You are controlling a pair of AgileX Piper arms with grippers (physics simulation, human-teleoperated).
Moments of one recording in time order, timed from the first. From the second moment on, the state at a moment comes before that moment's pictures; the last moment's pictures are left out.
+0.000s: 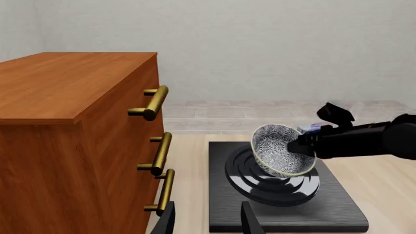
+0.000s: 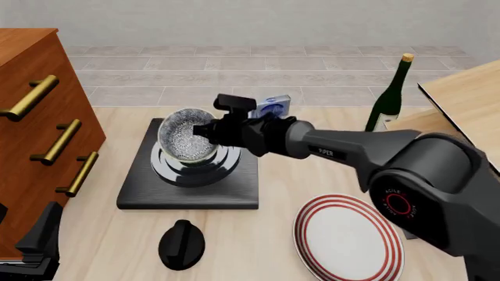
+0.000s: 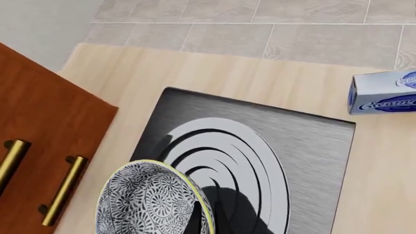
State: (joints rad) left arm 0.00 0.01 0.00 0.00 0.00; right arm 0.69 2.21 -1.65 0.09 0.51
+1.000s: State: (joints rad) left arm 0.00 0.01 0.00 0.00 0.00; right arm 0.67 2.29 -1.69 0.05 0.53
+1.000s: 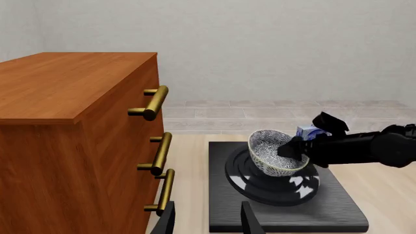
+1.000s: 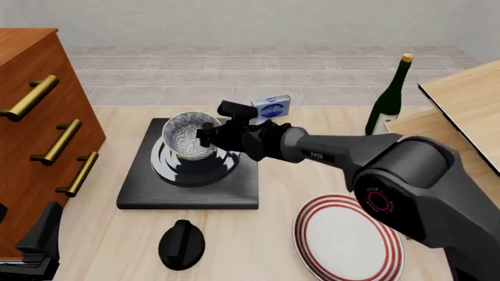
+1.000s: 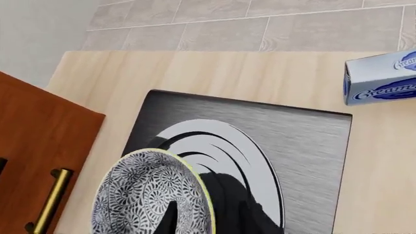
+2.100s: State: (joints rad) left arm 0.00 0.01 0.00 0.00 0.00; right arm 0.67 2.16 -1.63 0.10 0.48
